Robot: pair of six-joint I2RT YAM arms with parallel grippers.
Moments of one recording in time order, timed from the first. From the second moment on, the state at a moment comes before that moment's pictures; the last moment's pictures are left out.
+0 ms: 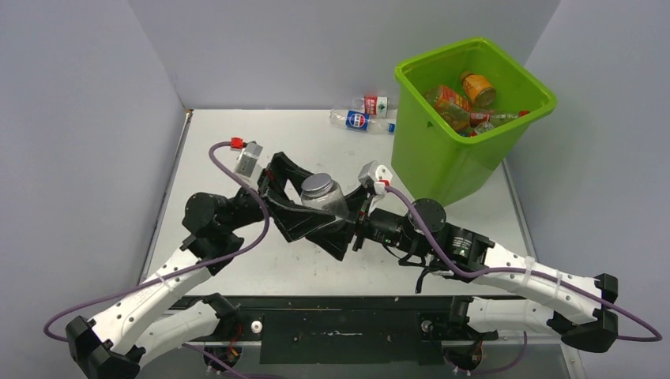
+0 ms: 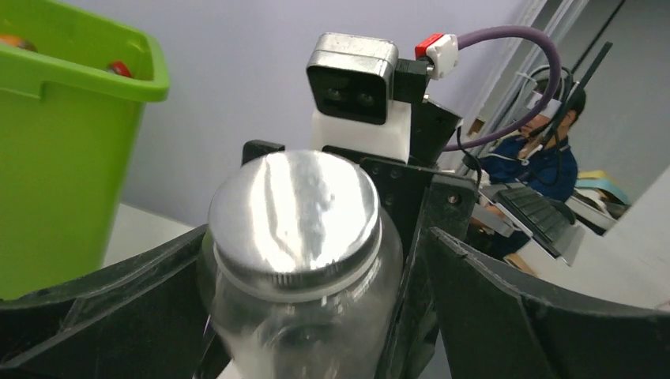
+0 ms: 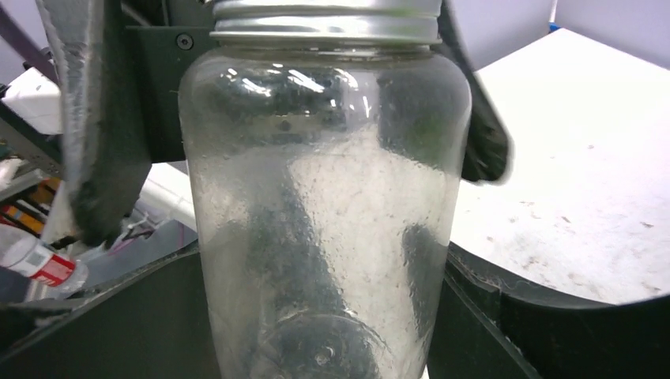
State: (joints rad) left arm -0.73 0.91 0.85 0.61 0.66 -0.86; right arm 1.18 0.99 1.03 0.00 -0.04 0.32
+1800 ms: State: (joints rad) left arm -0.55 0.73 0.63 0.06 -0.47 -0.42; right arm 0.97 1.21 1.46 -0.07 0.74 0.06
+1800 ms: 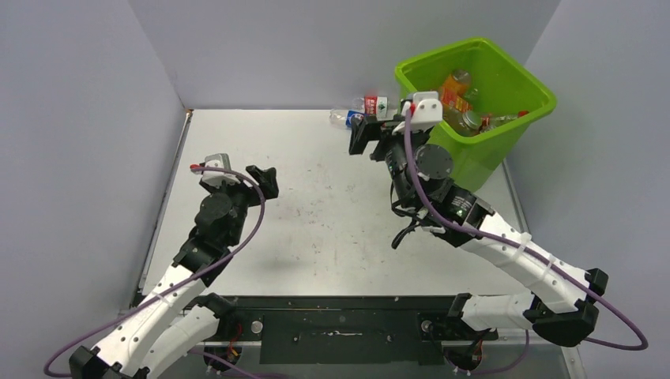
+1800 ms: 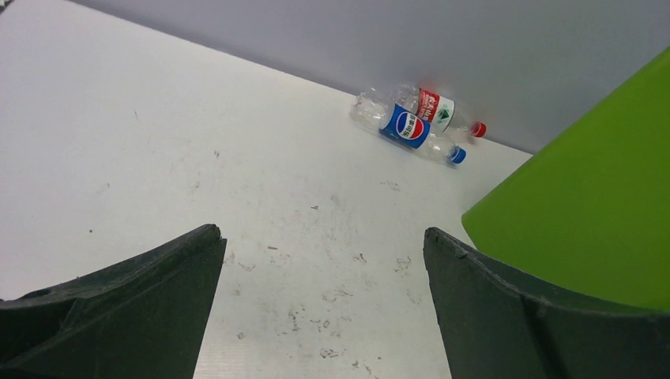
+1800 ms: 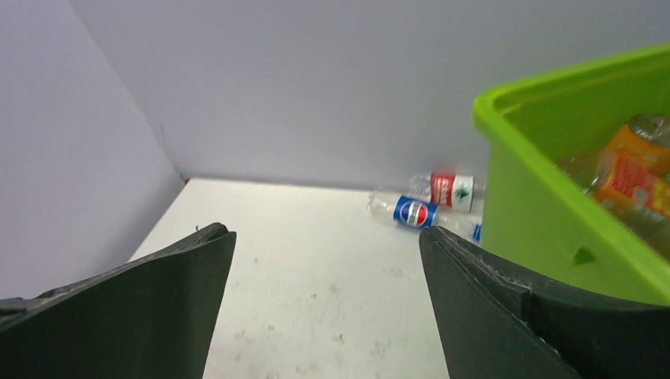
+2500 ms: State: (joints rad) left arm -0.46 1.80 1.16 0.15 -0.27 -1.02; right arm 1.07 0.85 0.68 -0.03 0.62 0.34
